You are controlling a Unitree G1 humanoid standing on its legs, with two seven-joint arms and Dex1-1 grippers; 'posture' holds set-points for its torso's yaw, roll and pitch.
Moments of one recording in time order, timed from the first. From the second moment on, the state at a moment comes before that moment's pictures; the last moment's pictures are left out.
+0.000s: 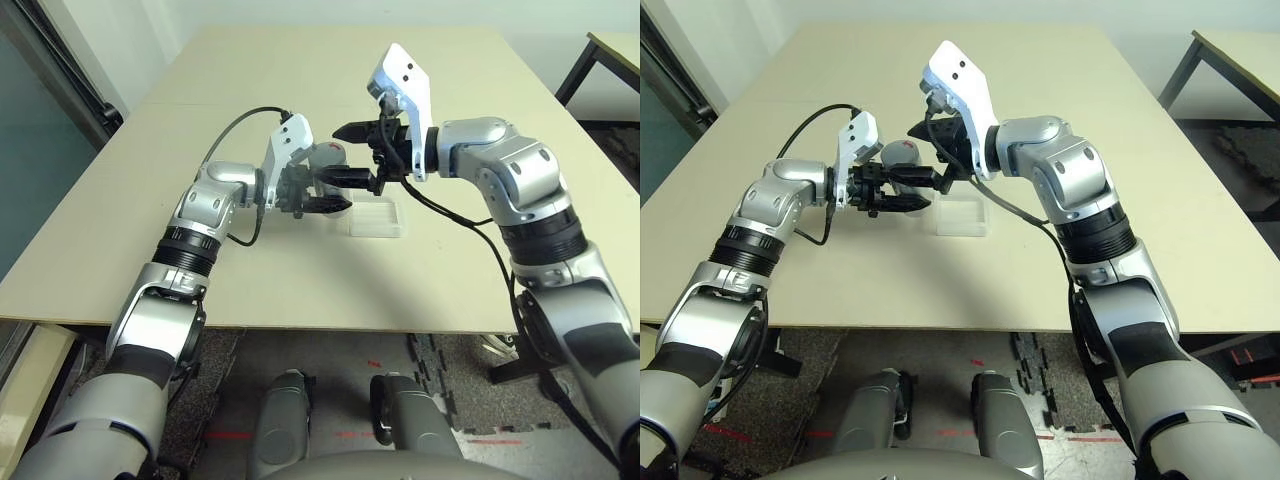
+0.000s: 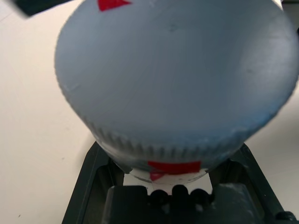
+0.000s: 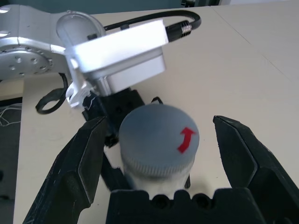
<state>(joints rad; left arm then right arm) -0.89 0.42 -0.21 0.49 -0.20 0.37 -1.19 -1.00 -0.35 0.23 0.12 0.29 0.74 0.89</state>
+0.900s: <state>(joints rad) -0.84 0.46 -0.20 0.49 -0.20 0.37 -1.19 -0.92 -0.53 0.14 0.09 0.29 0.77 0.89</state>
